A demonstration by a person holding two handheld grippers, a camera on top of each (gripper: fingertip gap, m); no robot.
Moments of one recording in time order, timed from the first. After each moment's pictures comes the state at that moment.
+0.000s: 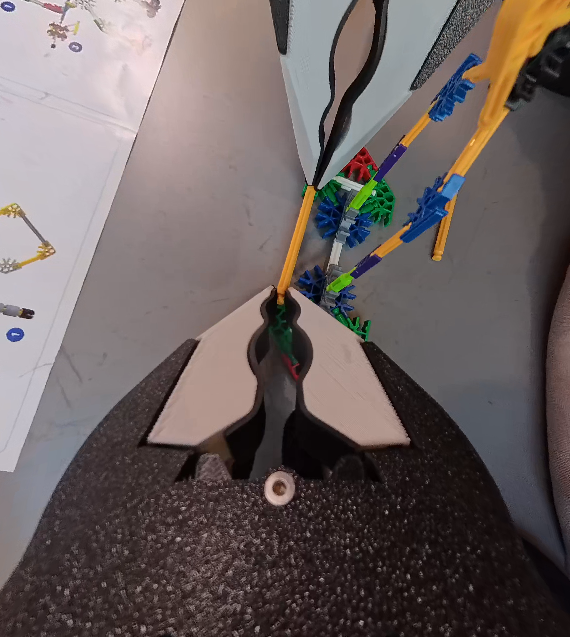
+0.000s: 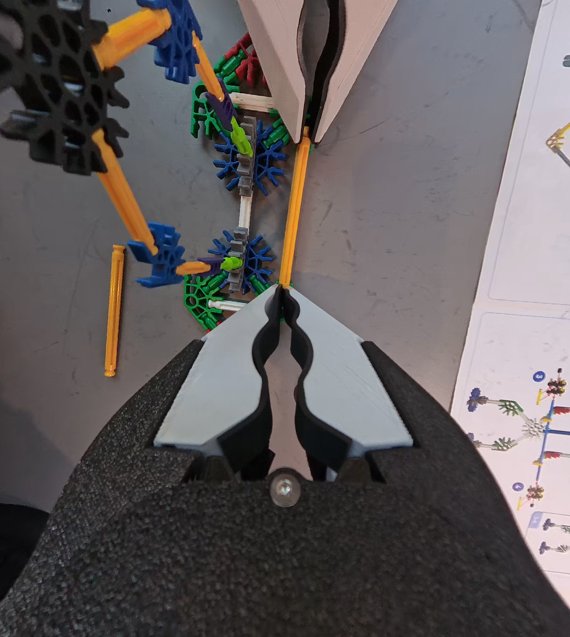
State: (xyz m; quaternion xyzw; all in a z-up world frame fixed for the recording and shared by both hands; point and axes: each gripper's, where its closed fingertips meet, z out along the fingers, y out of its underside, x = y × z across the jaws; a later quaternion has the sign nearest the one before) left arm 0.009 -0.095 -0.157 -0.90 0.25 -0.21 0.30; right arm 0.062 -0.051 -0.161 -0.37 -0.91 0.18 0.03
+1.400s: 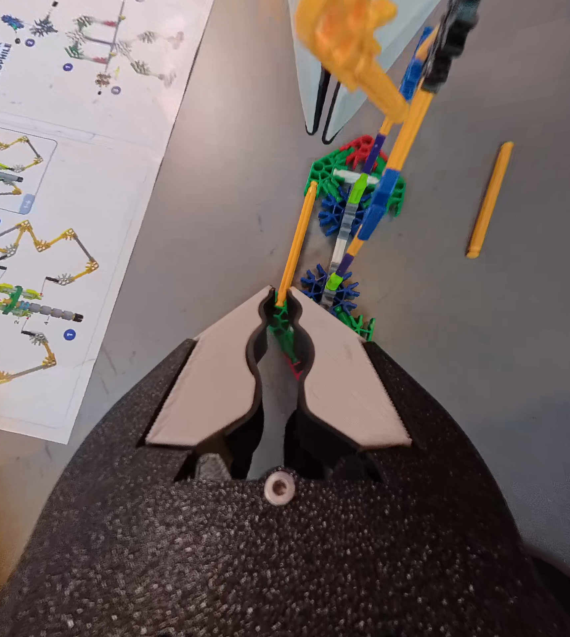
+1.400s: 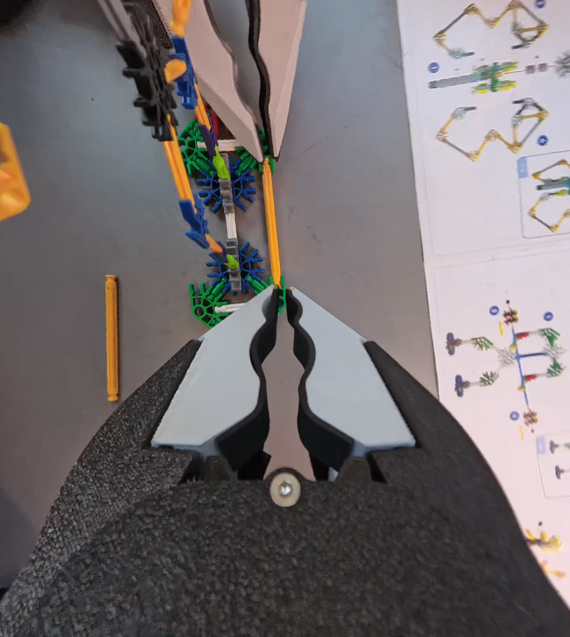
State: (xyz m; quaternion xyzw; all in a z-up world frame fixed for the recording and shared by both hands) left arm 0.006 -0.092 -0.154 -0.90 0.28 -0.11 0.33; right arm 0.062 -0.037 -0.137 -0.45 -0.86 0.23 0.13
